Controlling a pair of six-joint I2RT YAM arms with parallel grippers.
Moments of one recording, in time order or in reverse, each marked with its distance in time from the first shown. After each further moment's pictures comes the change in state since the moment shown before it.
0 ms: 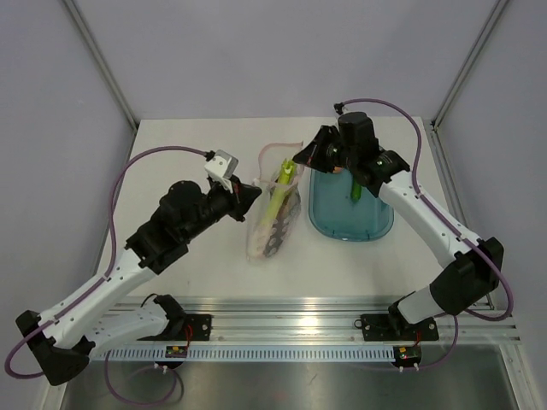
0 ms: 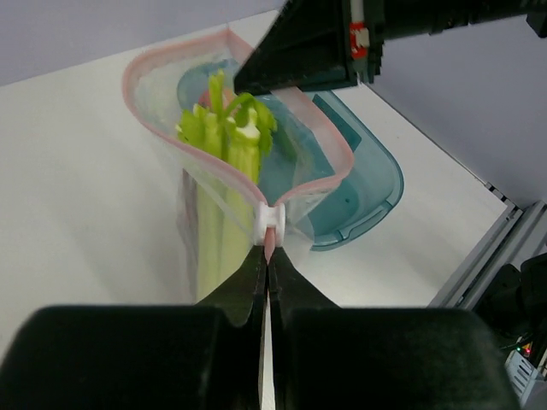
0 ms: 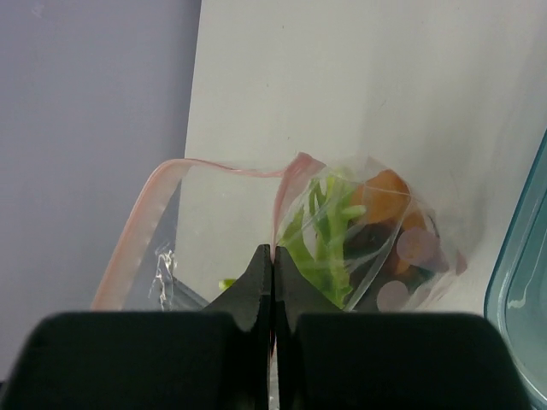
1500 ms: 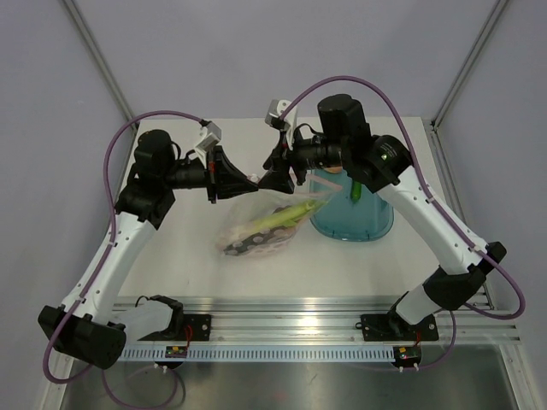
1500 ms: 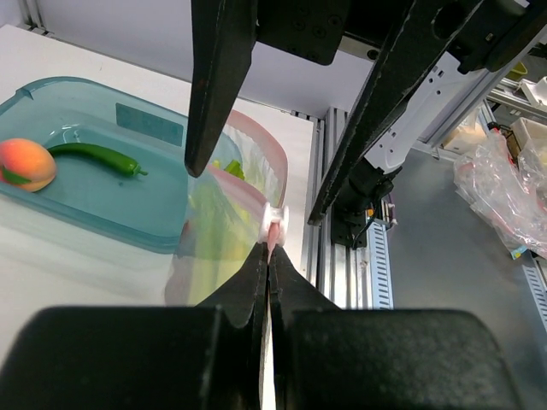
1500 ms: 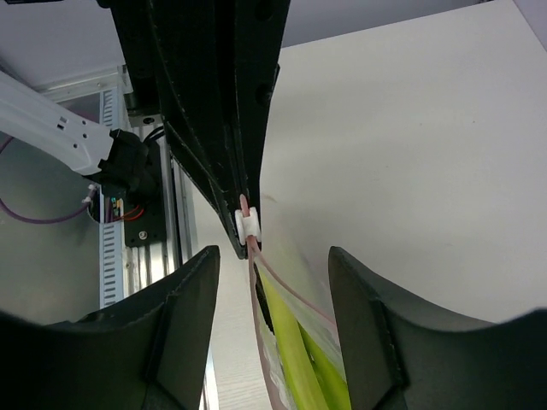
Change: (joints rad) left arm 0.480 0.208 0.234 -0.024 1.183 0.081; right arm 0.244 0.051 0.454 -0.348 -0.395 -0.972
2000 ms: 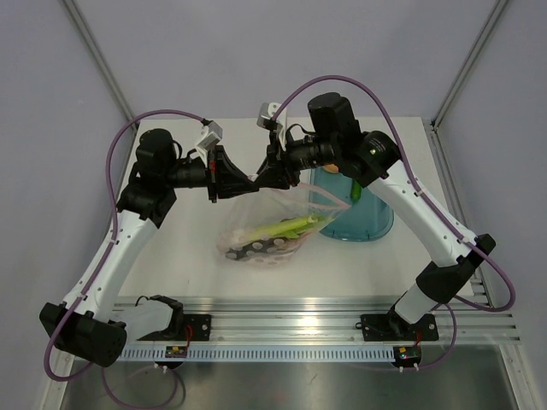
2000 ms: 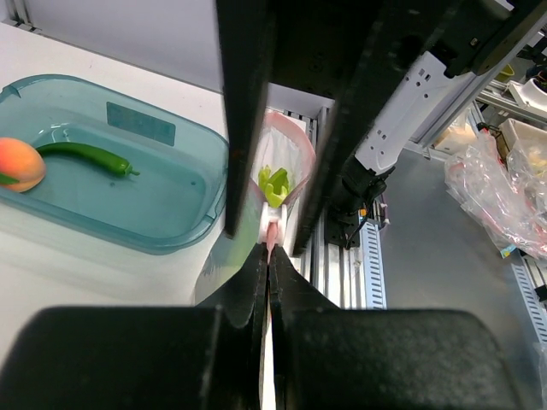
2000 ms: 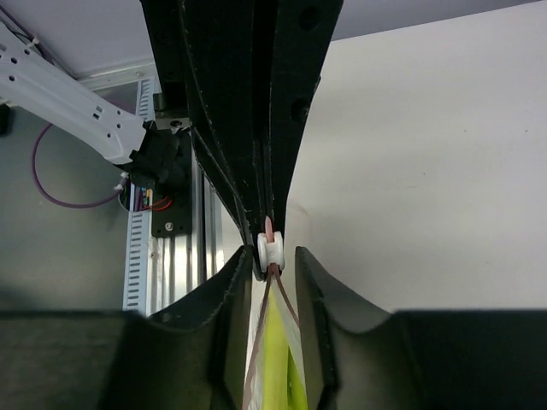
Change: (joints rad) left arm 0.000 0.017 0.000 0.019 0.019 -0.022; right arm 0.000 0.064 0.039 -0.022 -0.113 -0.017
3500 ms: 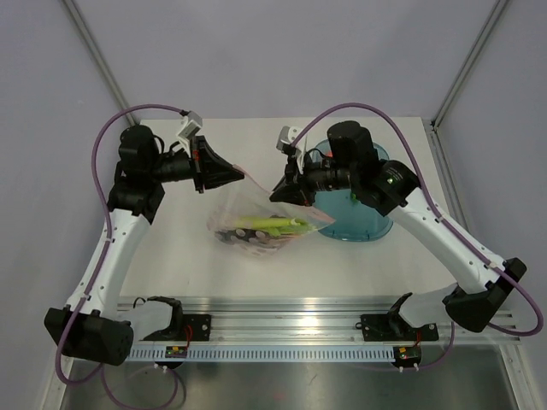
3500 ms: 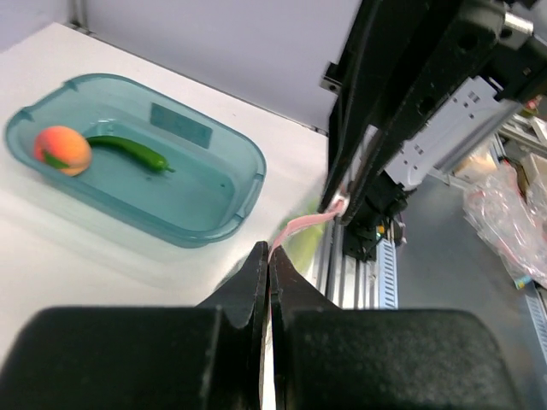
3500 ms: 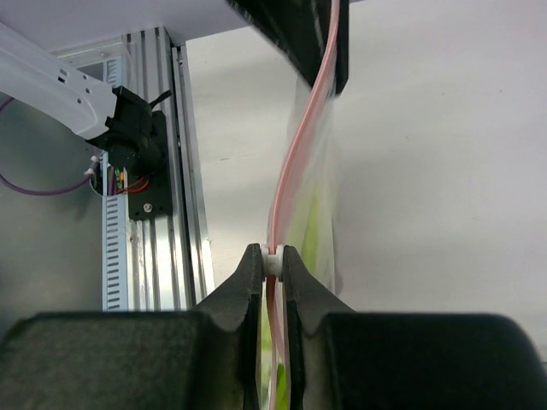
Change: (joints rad) left arm 0.127 0.004 -0.002 0.042 0.032 -0.062; right arm 0.000 -0.229 -0.355 0.158 0.085 0.009
